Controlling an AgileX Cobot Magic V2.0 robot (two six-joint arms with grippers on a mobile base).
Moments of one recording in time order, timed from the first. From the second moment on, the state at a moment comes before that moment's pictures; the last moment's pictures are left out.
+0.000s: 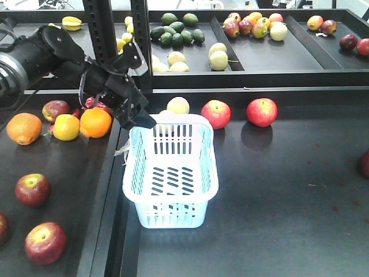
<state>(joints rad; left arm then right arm) -0.23 2.14 -1.96 -0.67 1.11 1.23 0.08 -0.01 0.03 -0.04 0.11 0.07</state>
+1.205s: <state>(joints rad) -0.23 2.09 -1.96 -0.79 1.23 0.96 0.08 -0.01 0.03 -0.04 0.11 0.07</state>
